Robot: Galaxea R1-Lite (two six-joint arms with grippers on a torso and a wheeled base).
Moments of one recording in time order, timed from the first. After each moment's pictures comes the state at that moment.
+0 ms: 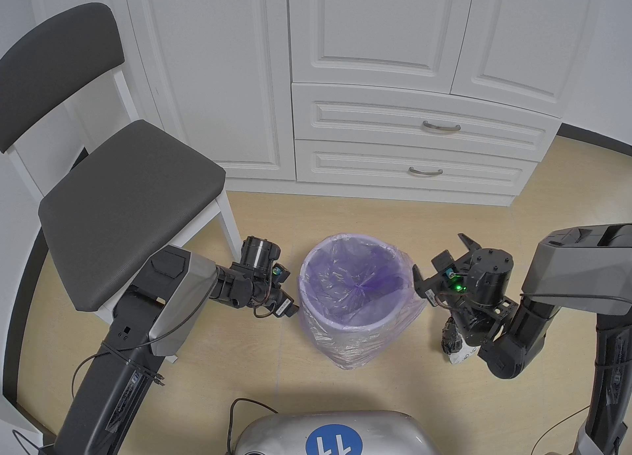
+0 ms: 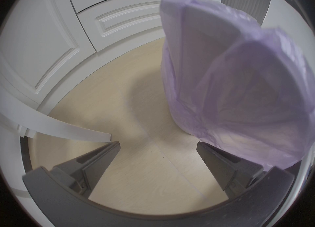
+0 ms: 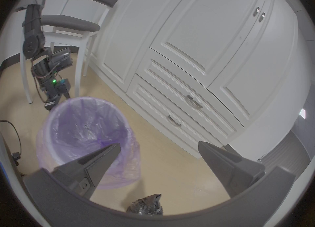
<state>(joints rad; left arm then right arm) -0.35 2.87 -1.99 -0.07 -0.05 0.43 0.47 2.27 -0.64 -1.55 -0.46 -0.61</state>
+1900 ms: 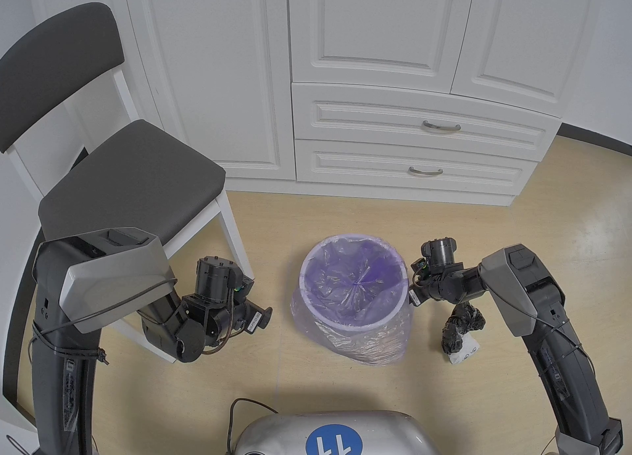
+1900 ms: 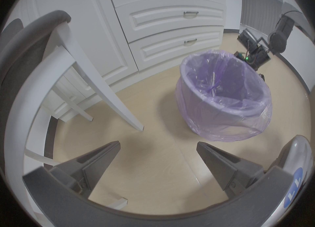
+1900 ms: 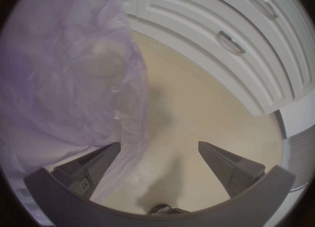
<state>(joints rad) -0.39 2.41 -0.93 -0.92 0.15 0.30 0.21 2.93 -1.99 -0.23 -0.14 -0.43</state>
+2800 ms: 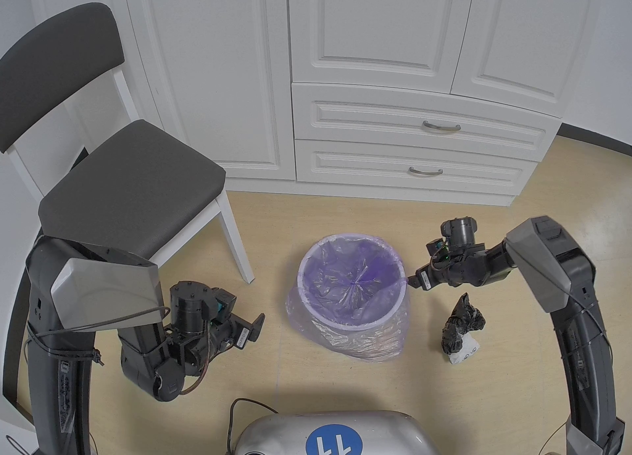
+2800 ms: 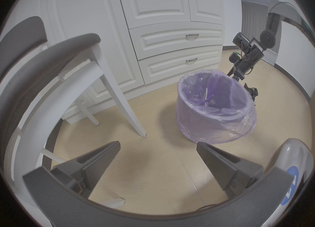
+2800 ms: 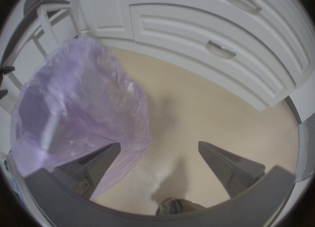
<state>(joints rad) -0.41 2.38 -0.58 -1.39 0.15 0.27 0.17 2.71 -1.75 -0.28 0.04 -0.30</state>
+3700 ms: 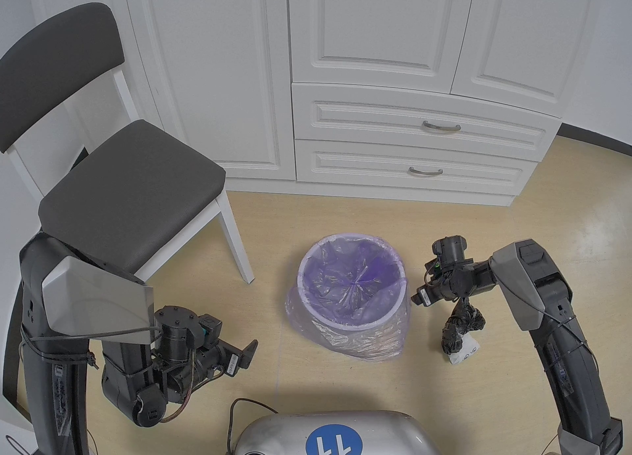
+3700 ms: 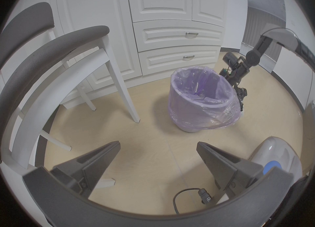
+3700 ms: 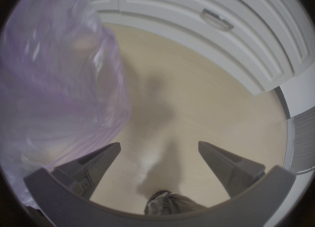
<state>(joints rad) -0.44 2.34 -0.32 -1.53 0.14 0.16 0.16 2.91 -2.00 -0.11 -0.12 -0.32</state>
